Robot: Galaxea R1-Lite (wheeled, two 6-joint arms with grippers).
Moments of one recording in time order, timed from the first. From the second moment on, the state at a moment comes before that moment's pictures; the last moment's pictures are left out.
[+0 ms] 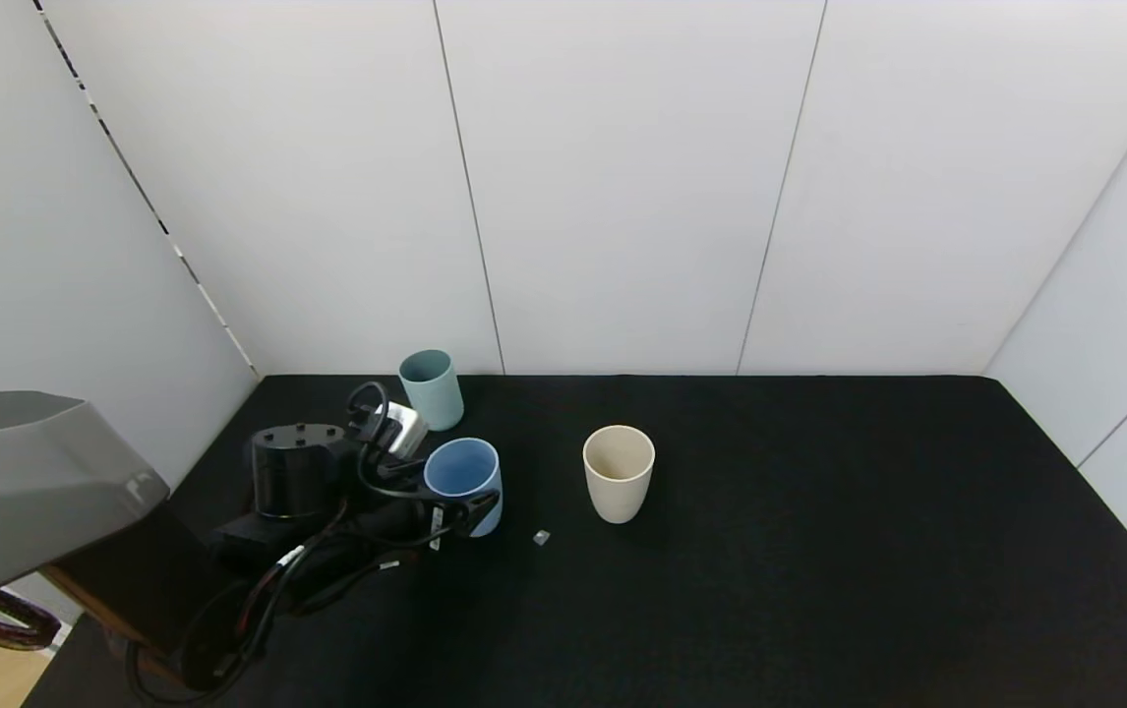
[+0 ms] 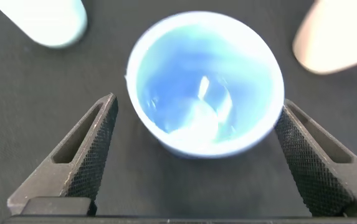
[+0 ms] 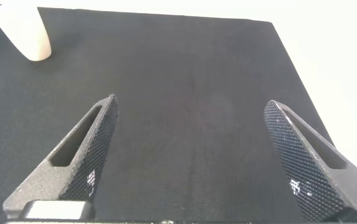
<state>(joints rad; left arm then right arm) -0.25 2.07 -0.61 -1.10 -0.16 0.10 0.00 0.00 0.00 0.00 0.01 -0.01</state>
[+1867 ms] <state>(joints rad) -0.25 2.17 -0.76 -1.09 -0.16 0.10 0.00 0.00 0.00 0.00 0.01 -0.01</state>
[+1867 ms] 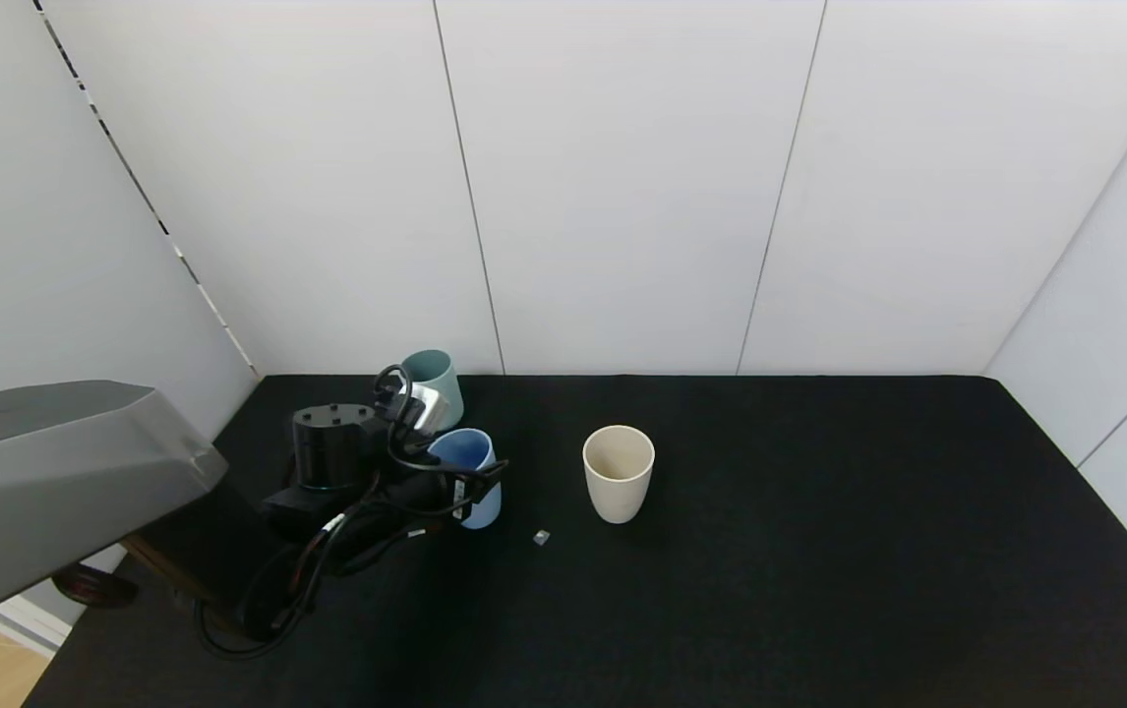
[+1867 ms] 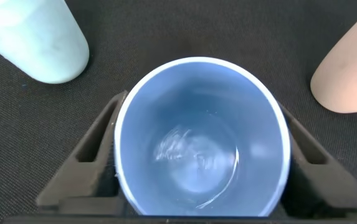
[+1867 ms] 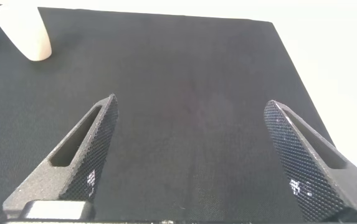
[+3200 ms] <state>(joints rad) -0.15 1.95 -0.77 -0.82 -0.17 0.13 0.00 0.00 0.00 0.00 0.01 -0.01</state>
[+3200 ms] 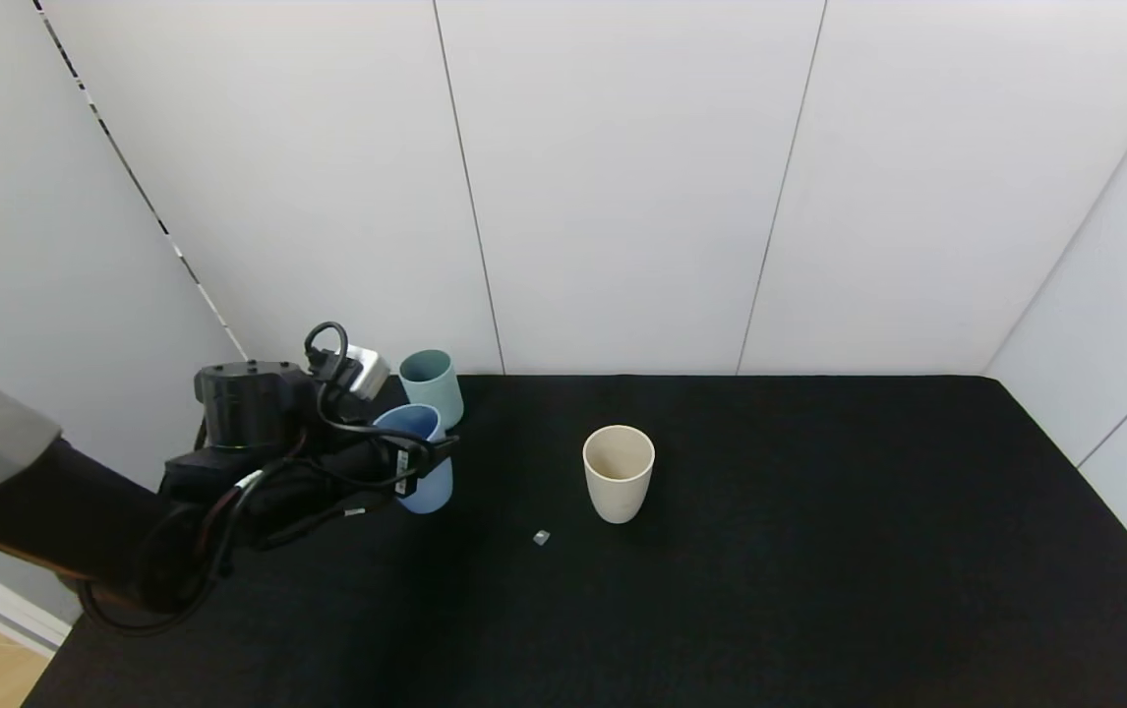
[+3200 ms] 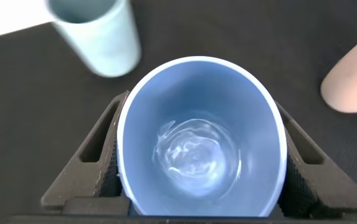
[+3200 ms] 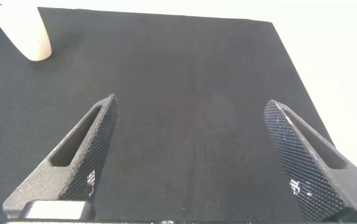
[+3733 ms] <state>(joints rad) -0.02 1.82 -0.99 -0.47 -0.18 0.30 0.00 0.00 0.00 0.00 0.01 -0.01</state>
